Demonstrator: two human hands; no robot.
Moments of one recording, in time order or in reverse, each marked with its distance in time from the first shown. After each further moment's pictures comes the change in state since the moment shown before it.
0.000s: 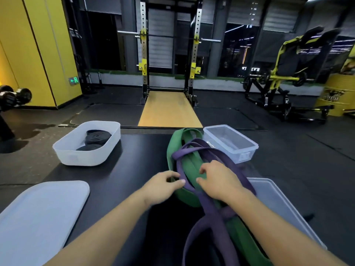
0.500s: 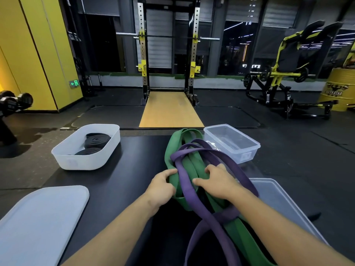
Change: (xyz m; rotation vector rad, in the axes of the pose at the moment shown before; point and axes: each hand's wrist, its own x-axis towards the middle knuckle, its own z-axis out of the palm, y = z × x) left_hand 0.016 -0.005 0.015 -0.349 0.098 -0.137; right_hand 0.018 0.016 0.012 0.219 -0.175 0.179
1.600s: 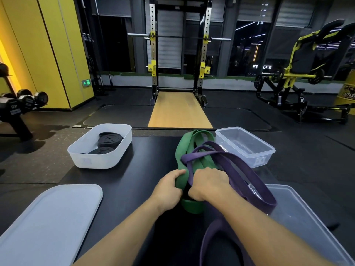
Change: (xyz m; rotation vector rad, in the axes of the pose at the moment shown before) left_hand 0.006 -0.011 -0.017 0.196 0.013 0.155; right_hand -0.014 -0.086 0.009 -0.525 0.018 -0.097
